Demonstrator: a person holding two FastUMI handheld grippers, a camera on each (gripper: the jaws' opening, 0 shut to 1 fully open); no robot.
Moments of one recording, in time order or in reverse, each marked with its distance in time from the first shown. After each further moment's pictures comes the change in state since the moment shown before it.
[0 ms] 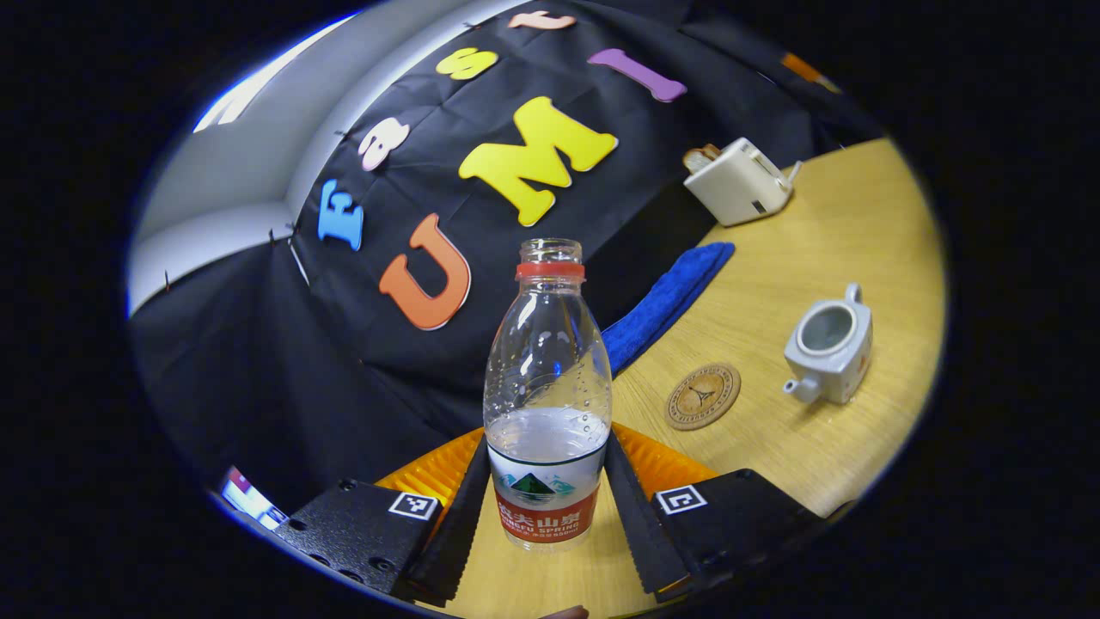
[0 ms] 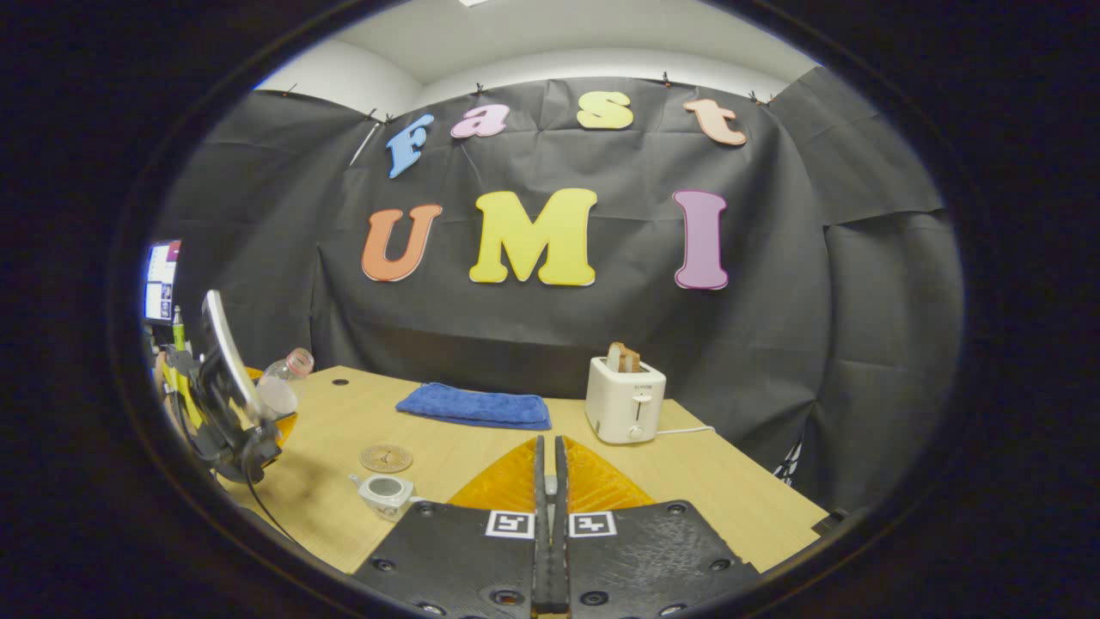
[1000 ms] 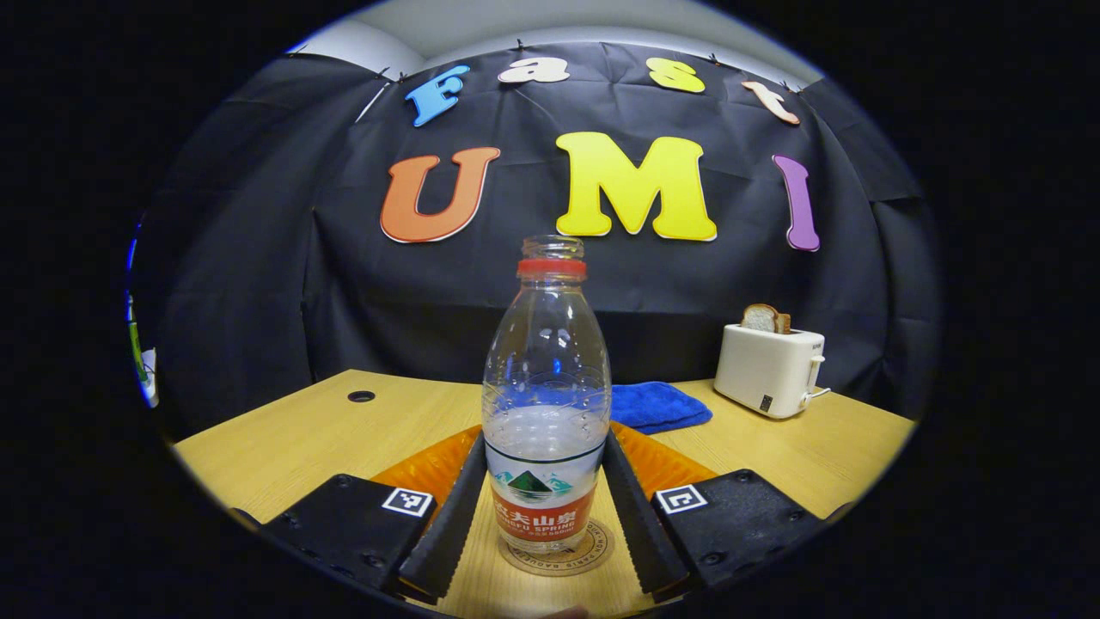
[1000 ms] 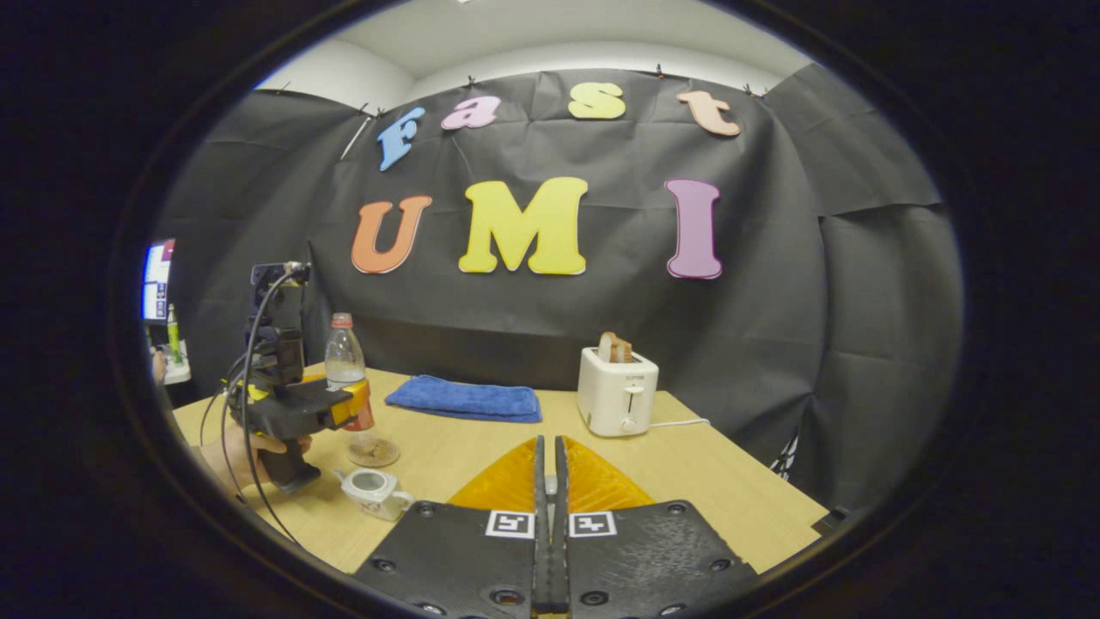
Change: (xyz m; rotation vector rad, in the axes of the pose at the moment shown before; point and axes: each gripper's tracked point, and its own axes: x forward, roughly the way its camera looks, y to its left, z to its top) left arm 0.100 -0.087 0.059 -0.658 -0.024 -0.170; right arm 0.011 -0.017 -0.009 0.013 0.026 -0.030
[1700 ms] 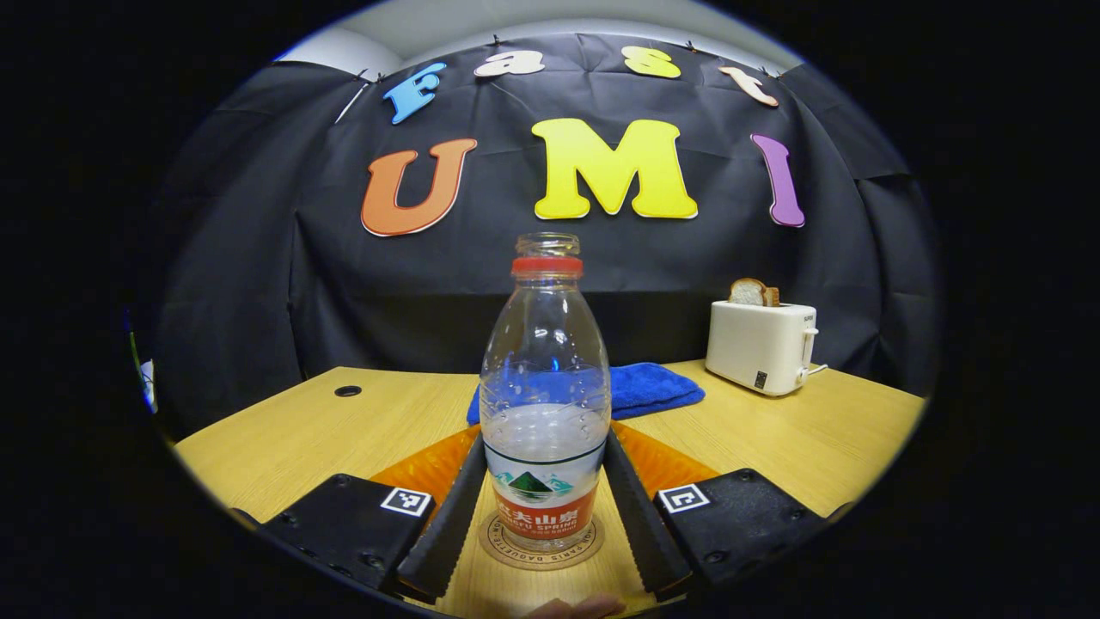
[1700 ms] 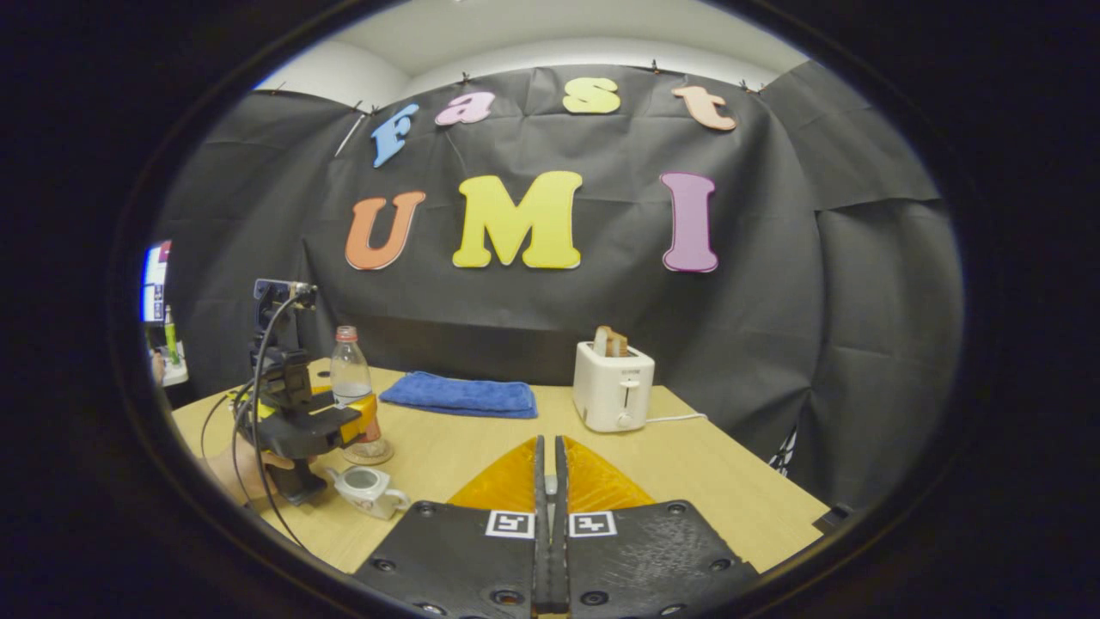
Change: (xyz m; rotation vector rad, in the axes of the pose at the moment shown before) left arm 0.007 -0.003 -0.019 0.049 0.013 -0.023; right arm 0.006 -0.002 -0.006 0.002 0.016 -0.009
